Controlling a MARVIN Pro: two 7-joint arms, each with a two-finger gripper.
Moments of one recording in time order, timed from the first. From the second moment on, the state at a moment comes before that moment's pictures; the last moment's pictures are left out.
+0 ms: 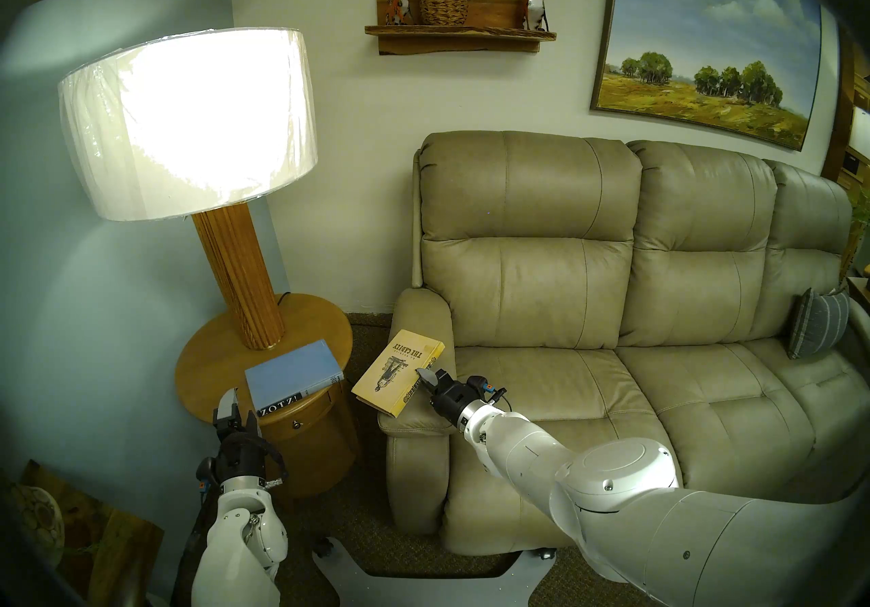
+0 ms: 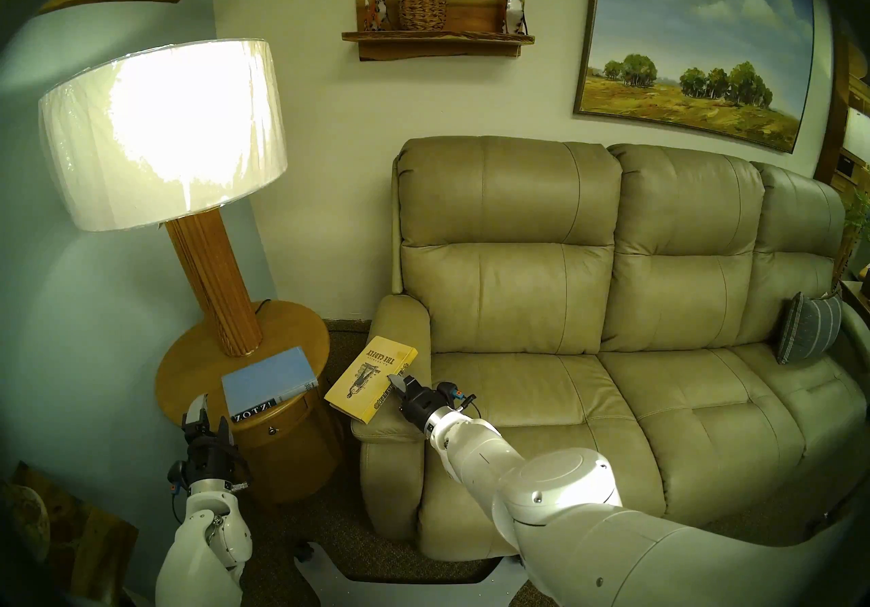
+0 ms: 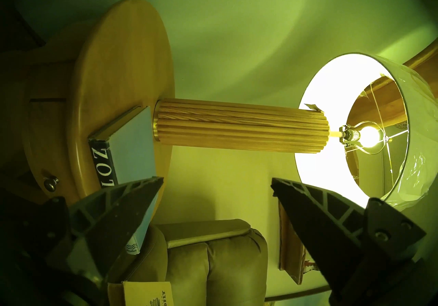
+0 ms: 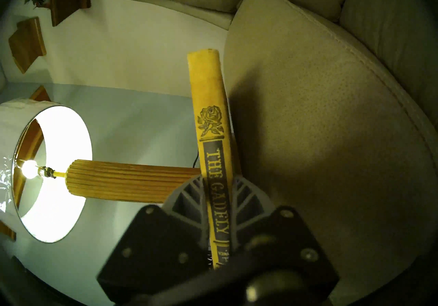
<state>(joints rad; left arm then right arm) 1.87 -1.56 -1.80 -1.38 -1.79 -0.08 -0.54 -0.89 -1.75 2.81 -0.10 -0.33 0.23 0.81</state>
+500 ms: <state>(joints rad) 1.93 -1.63 -1.71 -1.41 -1.78 -0.12 -0.56 -0.89 -1.79 2.83 -0.10 -0.32 0.23 0.86</state>
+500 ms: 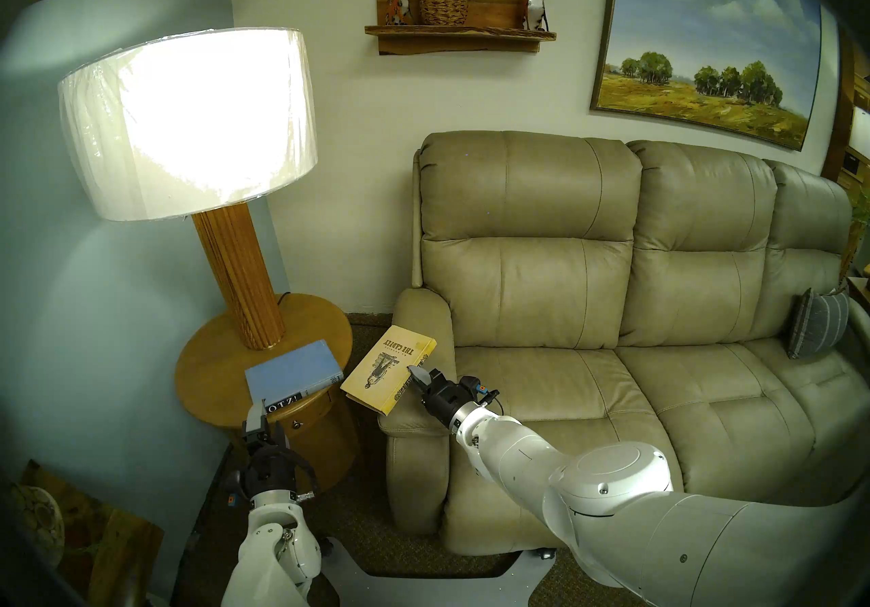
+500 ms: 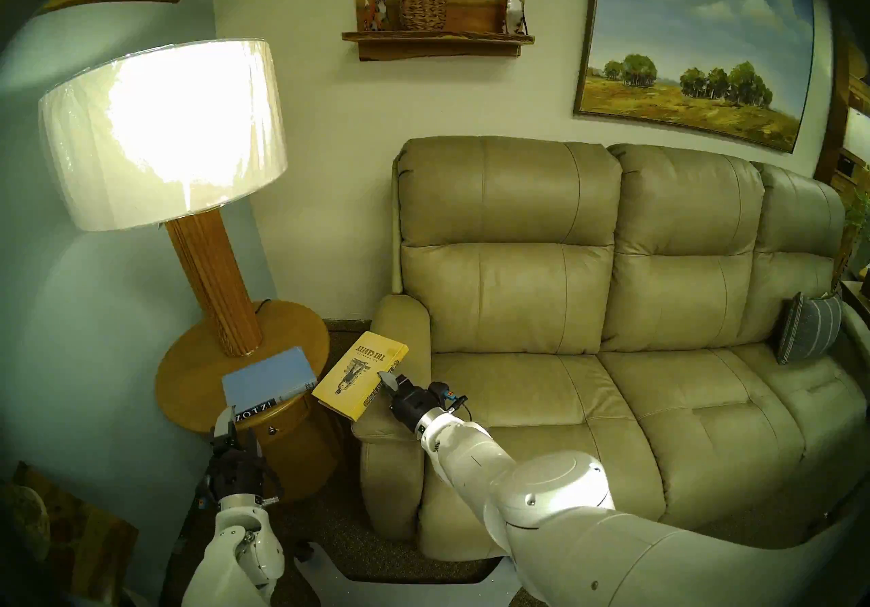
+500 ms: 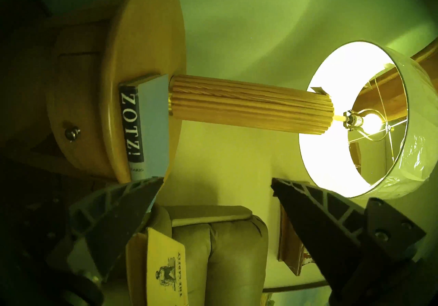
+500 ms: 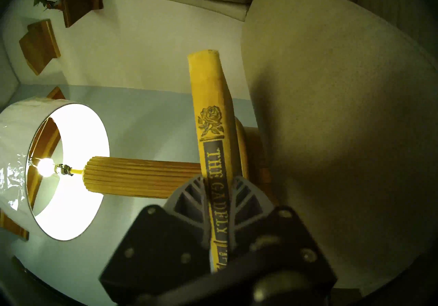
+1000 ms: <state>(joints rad) 1.92 -1.64 -1.65 -1.39 -1.82 -0.13 -0.55 -0.90 -1.83 2.83 -0.10 -0.32 0.25 0.90</state>
